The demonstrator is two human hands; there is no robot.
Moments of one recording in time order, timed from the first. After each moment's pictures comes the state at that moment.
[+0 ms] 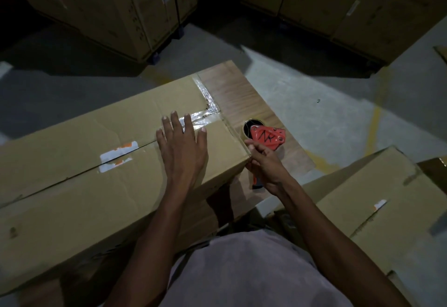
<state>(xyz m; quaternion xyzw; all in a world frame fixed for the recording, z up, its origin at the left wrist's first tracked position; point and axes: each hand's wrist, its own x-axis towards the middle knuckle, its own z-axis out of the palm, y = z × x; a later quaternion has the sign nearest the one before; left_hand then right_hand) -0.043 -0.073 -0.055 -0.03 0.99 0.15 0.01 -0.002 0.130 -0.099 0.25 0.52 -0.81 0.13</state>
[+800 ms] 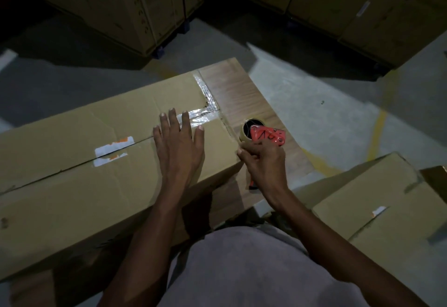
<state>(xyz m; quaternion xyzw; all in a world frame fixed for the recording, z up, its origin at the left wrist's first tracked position) -0.042 -0.071 -0.060 -0.05 0.98 0.17 -0.01 0.014 0.118 -0.051 0.06 0.91 -0.41 -0.09</state>
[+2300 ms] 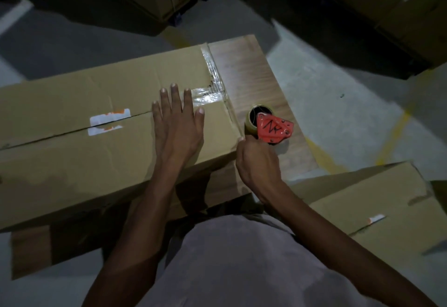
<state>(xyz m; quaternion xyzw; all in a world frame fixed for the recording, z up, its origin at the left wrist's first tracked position) -0.044 -0.064 -0.066 -0.06 0.99 0.12 0.02 0.009 0.117 -0.057 -0.07 0.98 -0.18 0.04</state>
